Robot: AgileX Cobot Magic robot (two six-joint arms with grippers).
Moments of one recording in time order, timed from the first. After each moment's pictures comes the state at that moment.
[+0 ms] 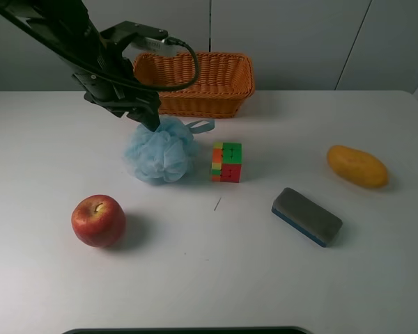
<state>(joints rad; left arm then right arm) -0.50 1.88 -1.30 -0.12 0.70 0.14 0.00 0.00 -0.51 -0.01 1.10 -0.01</state>
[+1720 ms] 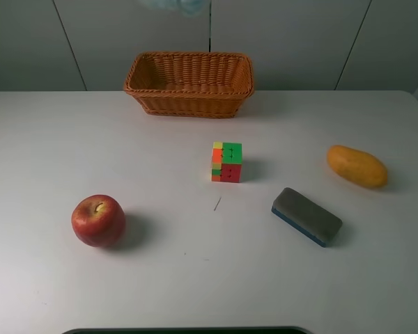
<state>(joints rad) -0.54 1.94 -1.88 0.13 0.55 0.09 0.00 0.00 -0.51 -0.01 1.10 -0.01</state>
